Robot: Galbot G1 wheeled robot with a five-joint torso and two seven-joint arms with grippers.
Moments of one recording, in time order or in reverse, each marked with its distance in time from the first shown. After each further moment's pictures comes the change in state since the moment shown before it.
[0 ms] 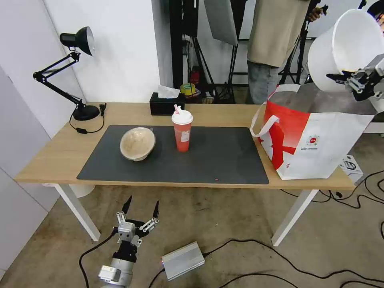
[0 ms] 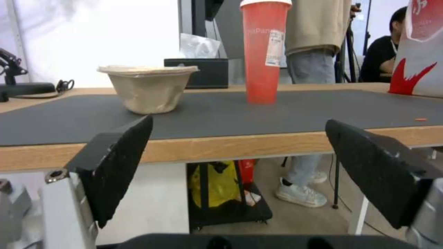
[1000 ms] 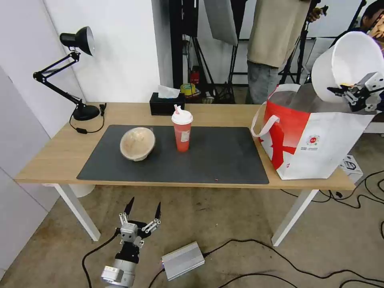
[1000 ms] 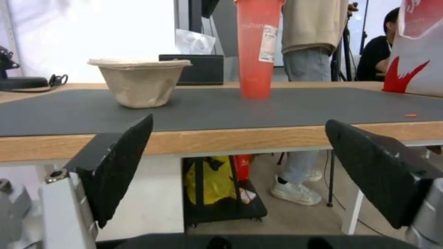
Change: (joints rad) left arm 0.001 -0.015 0.013 0.010 0.007 -0.004 0.006; right arm 0.104 0.138 -0.131 -0.147 -0.123 0.013 -0.007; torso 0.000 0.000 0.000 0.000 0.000
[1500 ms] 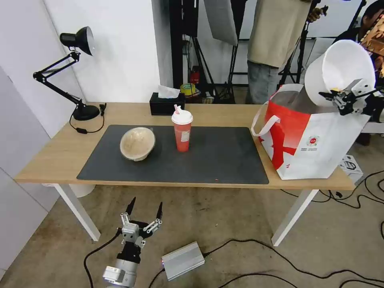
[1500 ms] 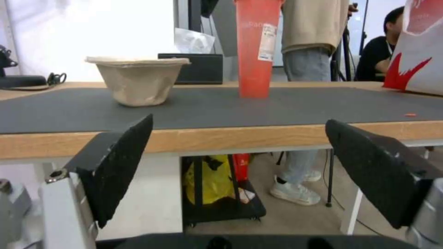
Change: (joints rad) left arm -0.006 -0.003 0.002 0.009 0.001 -0.001 0.002; right arm 0.052 0.098 -0.051 -0.068 -0.066 -0.008 -0.009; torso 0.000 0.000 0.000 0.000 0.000
